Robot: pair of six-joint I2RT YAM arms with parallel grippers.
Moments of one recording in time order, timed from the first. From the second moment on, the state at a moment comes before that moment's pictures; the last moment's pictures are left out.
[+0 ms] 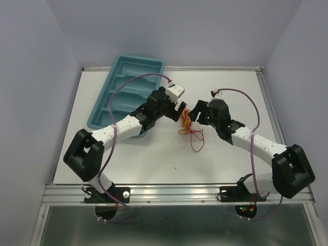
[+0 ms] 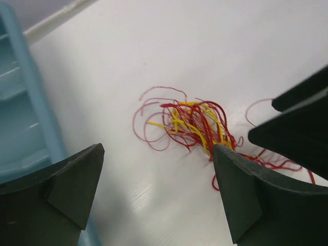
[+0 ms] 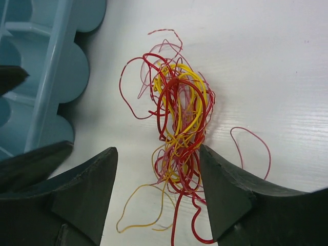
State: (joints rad) left arm -0.70 1.54 1.07 0.12 -0.04 0.06; right arm 0.51 1.33 0.77 0.09 0.11 0.62
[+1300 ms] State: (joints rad) left arm -0.68 1.93 1.29 -0.07 0.22 0.06; right arm 0.51 1.53 0.75 0.17 0.05 0.68
